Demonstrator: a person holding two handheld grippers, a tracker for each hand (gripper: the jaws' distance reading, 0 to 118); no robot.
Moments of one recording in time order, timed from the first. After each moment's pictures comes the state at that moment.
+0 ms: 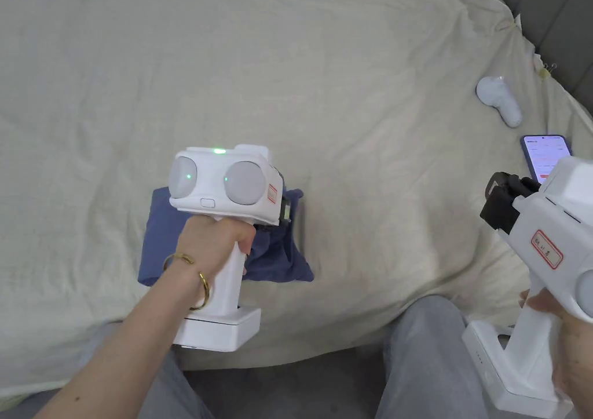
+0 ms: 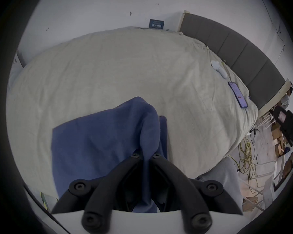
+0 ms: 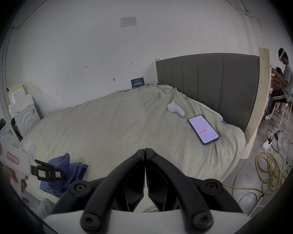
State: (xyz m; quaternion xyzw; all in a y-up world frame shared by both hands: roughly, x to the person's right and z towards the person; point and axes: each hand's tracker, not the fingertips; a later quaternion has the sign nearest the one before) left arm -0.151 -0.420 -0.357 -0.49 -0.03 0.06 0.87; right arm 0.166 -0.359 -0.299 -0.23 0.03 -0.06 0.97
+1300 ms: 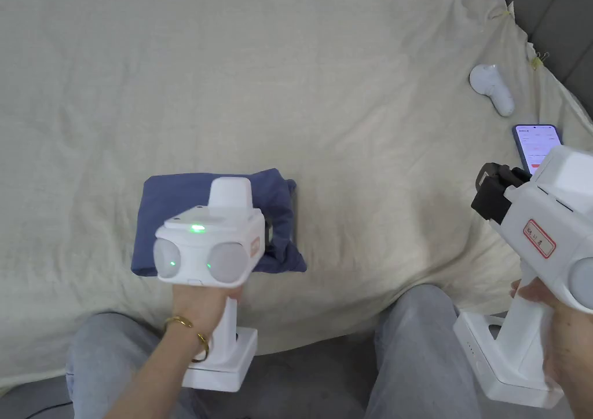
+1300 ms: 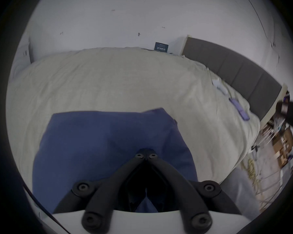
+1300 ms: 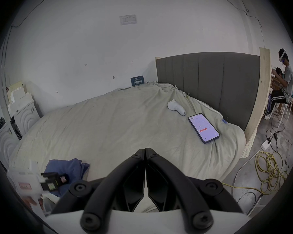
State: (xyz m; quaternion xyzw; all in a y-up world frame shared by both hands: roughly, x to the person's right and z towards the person) left arm -0.150 -0.482 -0.308 -0.36 0.00 0.06 0.93; right arm 0.160 -0.359 -0.300 -0.24 0.04 -0.06 0.97
